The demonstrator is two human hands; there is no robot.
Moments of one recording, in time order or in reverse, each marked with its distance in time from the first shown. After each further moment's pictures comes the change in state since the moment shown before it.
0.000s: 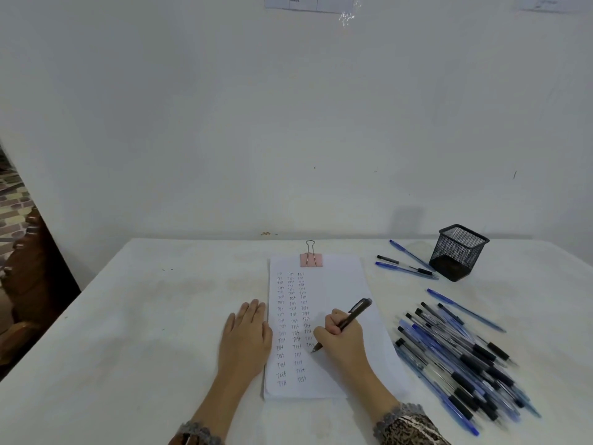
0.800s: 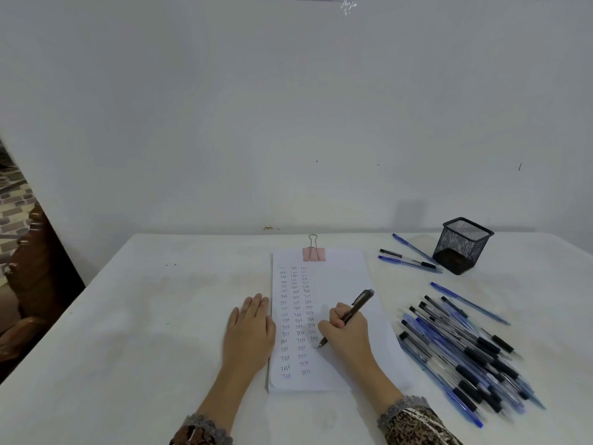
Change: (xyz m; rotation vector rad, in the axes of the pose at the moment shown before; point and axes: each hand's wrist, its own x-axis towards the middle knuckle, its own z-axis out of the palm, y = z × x) left_hand -0.001 0.000 0.000 0.010 0.002 0.008; right_hand -0.001 -0.004 -0.003 -0.078 0.035 -0.008
